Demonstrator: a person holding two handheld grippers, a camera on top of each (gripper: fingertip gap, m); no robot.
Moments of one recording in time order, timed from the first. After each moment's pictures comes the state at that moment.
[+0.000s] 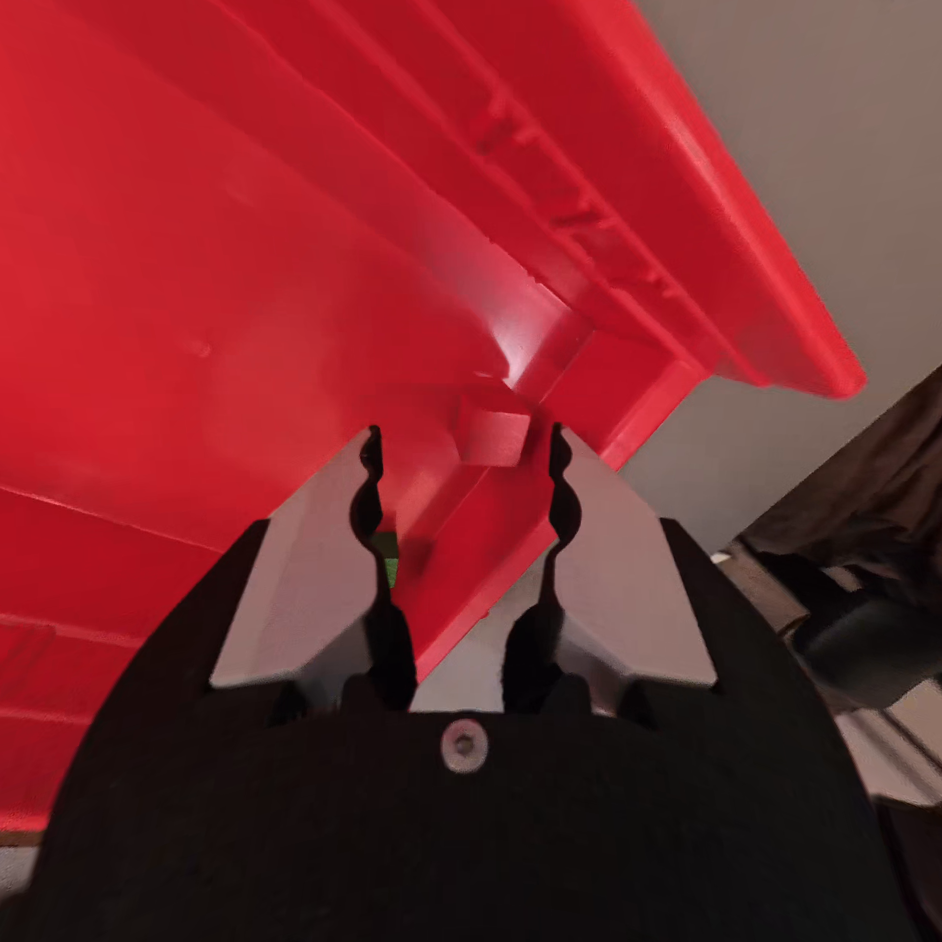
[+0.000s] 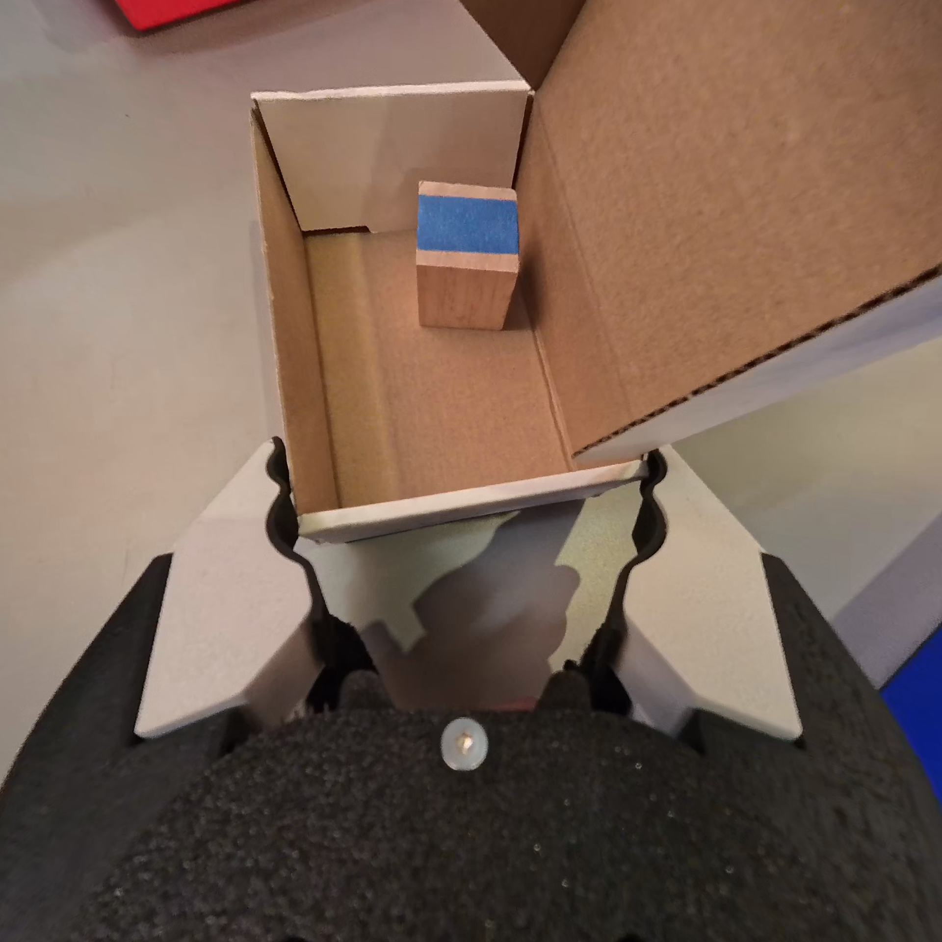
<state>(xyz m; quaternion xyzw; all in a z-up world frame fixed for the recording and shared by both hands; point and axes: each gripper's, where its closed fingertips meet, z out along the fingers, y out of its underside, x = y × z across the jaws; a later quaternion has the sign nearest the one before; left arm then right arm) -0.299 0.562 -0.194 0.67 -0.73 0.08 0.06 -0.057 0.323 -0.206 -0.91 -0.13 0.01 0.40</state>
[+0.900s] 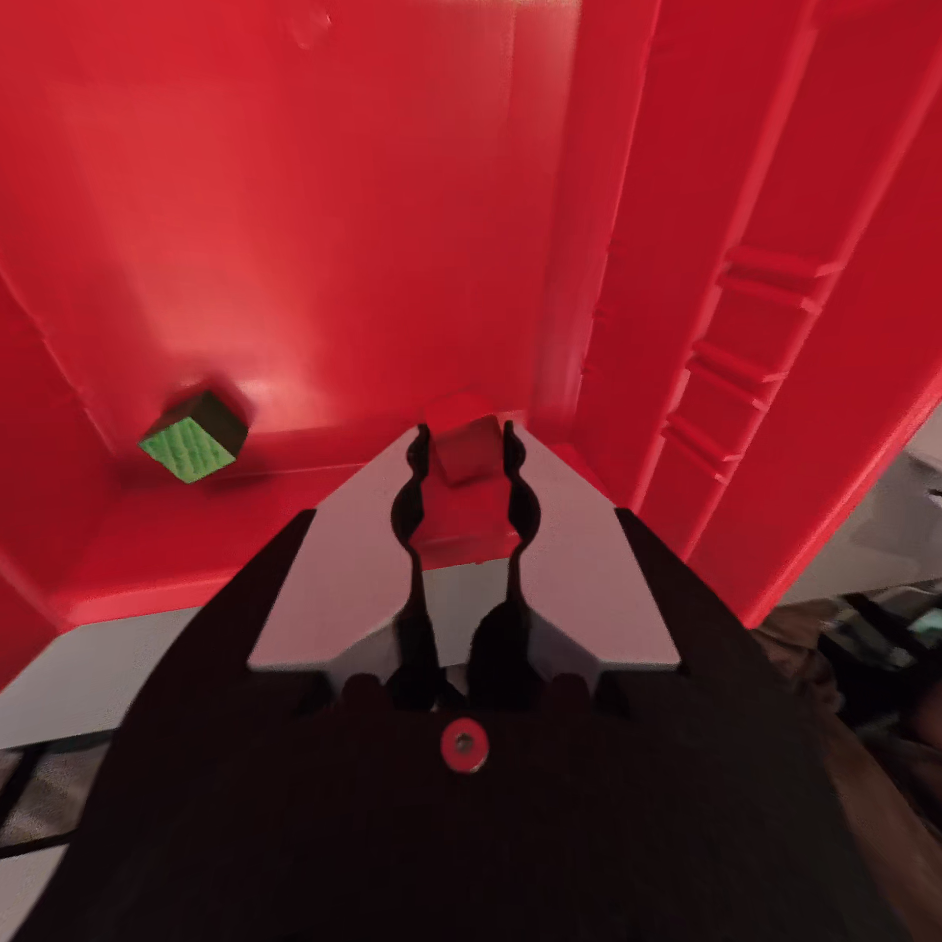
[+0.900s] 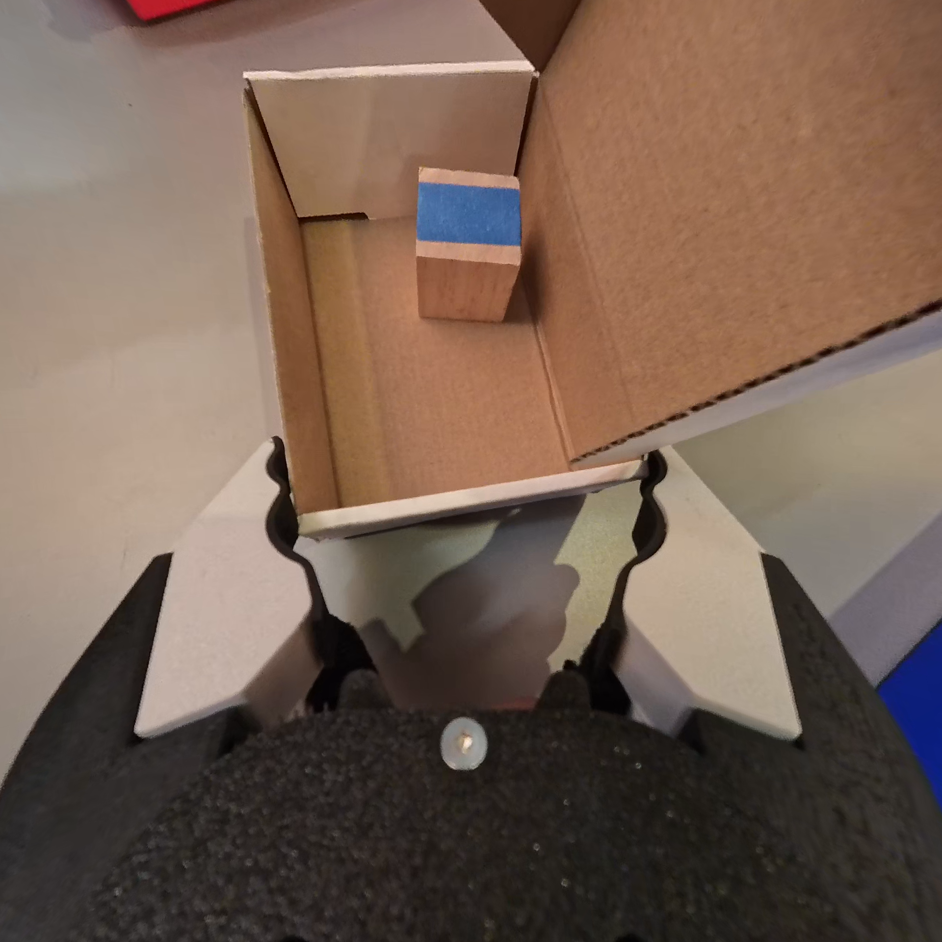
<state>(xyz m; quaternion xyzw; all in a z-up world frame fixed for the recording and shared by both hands) -0.301 0.548 -0.205 0.94 -0.33 0.09 0.06 -0.057 0.322 -0.206 -0.91 -0.13 0.01 0.40</state>
